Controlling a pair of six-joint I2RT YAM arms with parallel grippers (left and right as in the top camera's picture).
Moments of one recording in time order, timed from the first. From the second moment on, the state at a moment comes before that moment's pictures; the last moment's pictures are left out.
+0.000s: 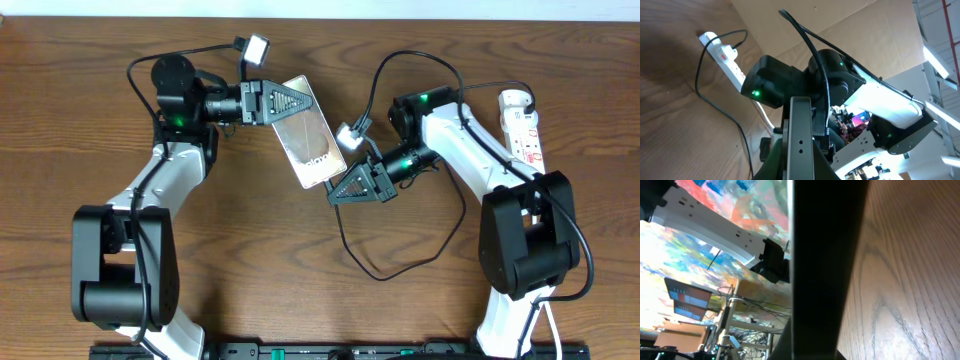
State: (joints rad) left arm -0.07 1.80 1.08 0.86 1.48 -1.18; right arm 0.35 2.01 1.51 -1.44 -1.30 -0.95
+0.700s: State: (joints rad) left arm -0.07 1.80 1.08 0.86 1.48 -1.16; right arm 0.34 2.01 1.51 -1.44 -1.29 -0.95
